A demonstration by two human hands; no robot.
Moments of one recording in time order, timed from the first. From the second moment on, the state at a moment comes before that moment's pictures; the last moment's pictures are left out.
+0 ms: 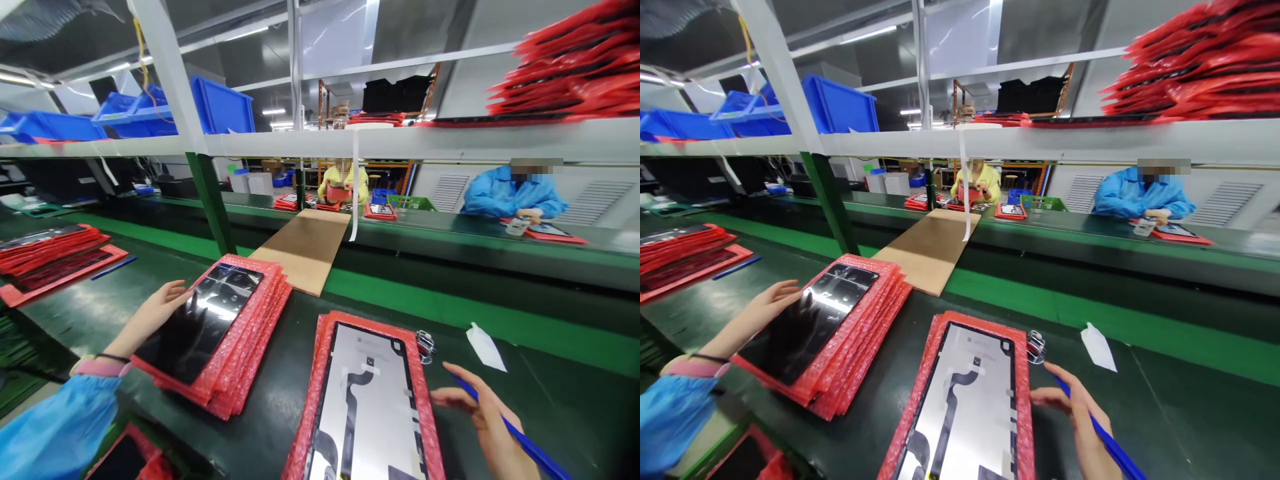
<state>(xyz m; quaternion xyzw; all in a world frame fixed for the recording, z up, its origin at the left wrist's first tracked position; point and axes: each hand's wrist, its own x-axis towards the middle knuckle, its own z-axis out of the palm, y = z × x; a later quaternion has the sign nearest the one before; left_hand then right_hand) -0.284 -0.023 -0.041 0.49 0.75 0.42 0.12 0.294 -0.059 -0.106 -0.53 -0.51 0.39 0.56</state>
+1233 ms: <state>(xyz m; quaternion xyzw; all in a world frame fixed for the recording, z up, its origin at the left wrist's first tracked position) -0.311 -0.015 -0.078 0.26 0.47 0.48 0.70 0.168 -0.044 -0.032 -0.51 -0.59 0.44 0.44</state>
